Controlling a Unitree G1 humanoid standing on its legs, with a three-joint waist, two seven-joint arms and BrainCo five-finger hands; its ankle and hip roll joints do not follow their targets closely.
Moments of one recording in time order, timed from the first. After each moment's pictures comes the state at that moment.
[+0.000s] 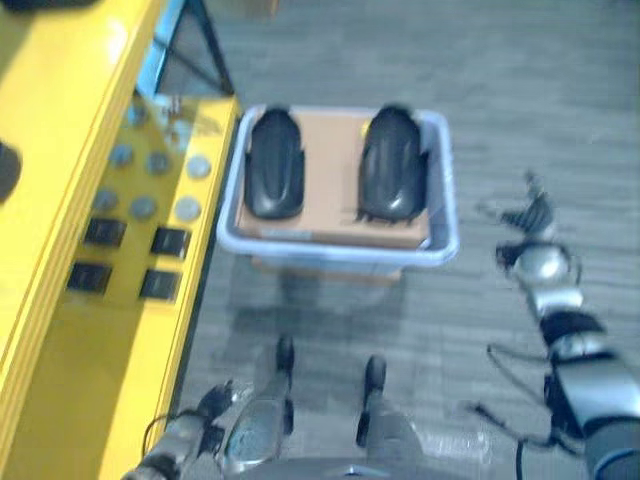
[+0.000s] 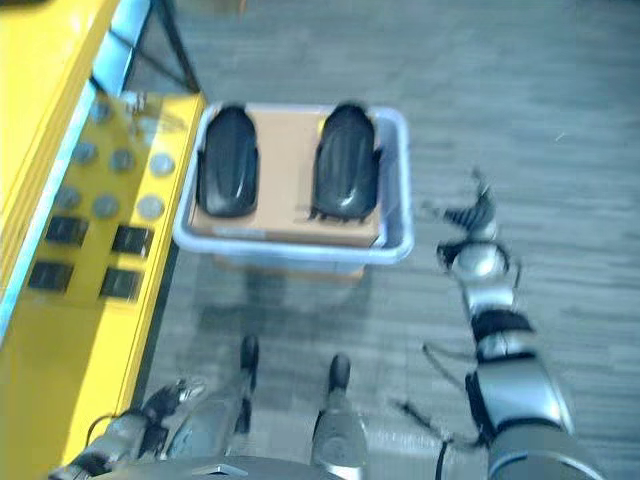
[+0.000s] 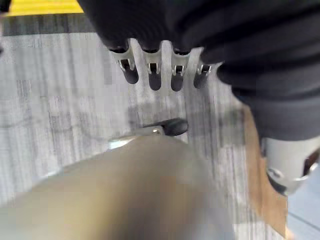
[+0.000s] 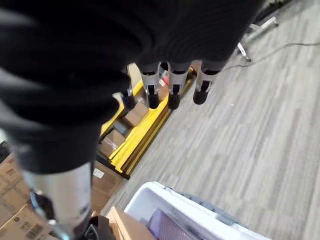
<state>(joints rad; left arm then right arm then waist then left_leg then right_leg) -0.11 0.24 -0.37 1.10 -0.27 -0.04 -0.09 -0.76 -0.73 0.18 0.91 0.11 -0.15 -0.39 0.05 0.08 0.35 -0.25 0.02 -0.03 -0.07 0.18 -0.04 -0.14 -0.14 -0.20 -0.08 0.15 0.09</state>
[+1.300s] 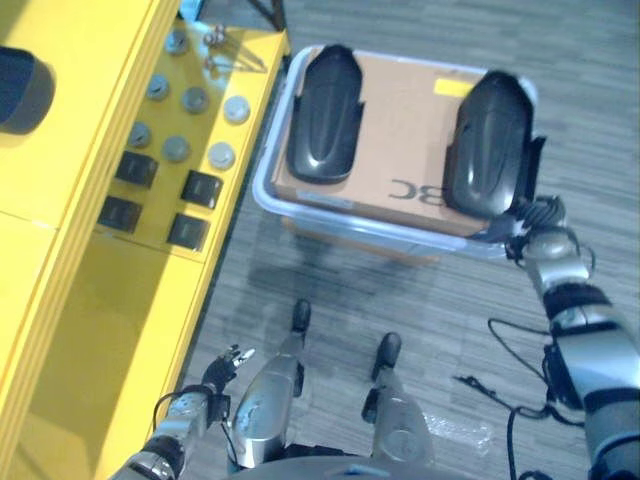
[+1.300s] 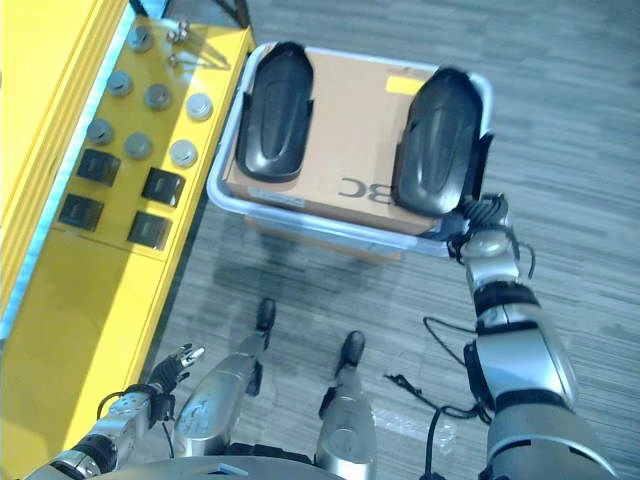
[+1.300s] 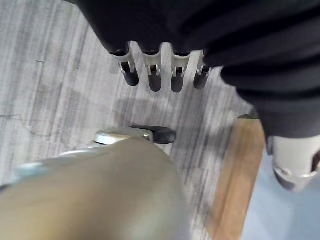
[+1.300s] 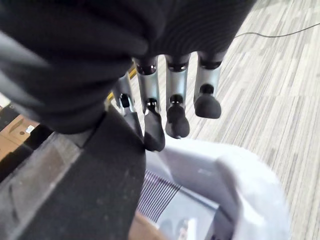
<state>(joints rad) -0.11 0.27 -0.36 0.98 -0.47 -0.14 -0.11 -0.72 -0.72 0.19 0.96 0.13 0.13 -0.33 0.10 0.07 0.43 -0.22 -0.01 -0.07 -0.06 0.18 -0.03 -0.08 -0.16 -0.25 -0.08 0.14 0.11</state>
